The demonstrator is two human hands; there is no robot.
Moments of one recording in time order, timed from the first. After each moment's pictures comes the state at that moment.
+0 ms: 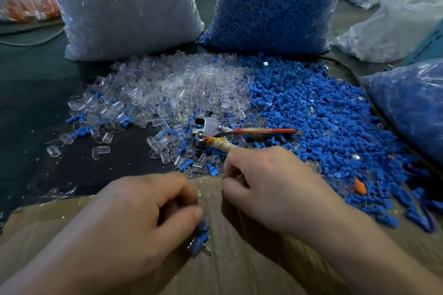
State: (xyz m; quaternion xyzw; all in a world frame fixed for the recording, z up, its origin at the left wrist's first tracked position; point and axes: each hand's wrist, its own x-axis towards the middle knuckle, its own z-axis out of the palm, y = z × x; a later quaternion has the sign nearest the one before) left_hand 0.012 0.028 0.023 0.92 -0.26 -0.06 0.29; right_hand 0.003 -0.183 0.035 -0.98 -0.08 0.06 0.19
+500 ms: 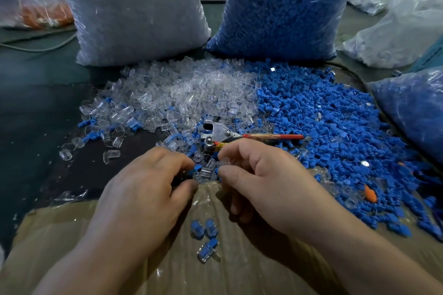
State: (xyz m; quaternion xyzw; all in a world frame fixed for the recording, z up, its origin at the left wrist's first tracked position) left_hand 0.029 0.017 0.004 0.96 -0.15 0.06 0.22; right_hand 0.007 -0.177 0.023 -0.84 -0.02 0.10 0.54
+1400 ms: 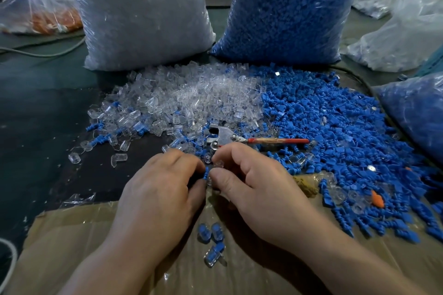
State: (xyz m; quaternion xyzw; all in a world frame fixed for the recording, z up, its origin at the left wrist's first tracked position) left_hand 0.033 0.010 0.000 0.96 -0.17 0.06 0.20; right_hand 0.009 -0.161 0.015 -0.89 -0.06 0.00 0.44
